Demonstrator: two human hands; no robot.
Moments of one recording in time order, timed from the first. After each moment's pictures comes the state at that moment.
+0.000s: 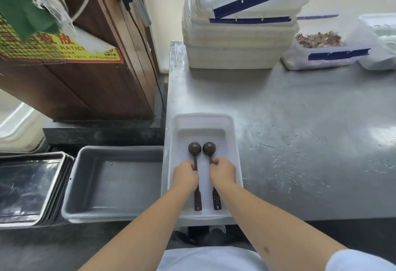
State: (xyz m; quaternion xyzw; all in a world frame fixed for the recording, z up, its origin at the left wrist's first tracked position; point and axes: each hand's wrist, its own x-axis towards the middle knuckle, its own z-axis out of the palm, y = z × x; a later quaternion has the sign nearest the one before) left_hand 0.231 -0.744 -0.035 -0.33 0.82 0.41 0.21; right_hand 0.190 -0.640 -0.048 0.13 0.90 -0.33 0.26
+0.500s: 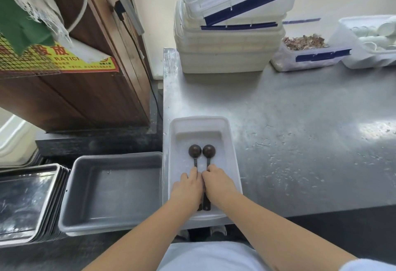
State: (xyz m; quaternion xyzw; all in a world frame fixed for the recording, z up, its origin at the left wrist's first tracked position) left_hand 0.262 -0.741 -0.040 0.00 0.96 0.08 0.27; right_hand 0.217 -0.636 -0.042 -0.22 0.94 -0.07 0.26
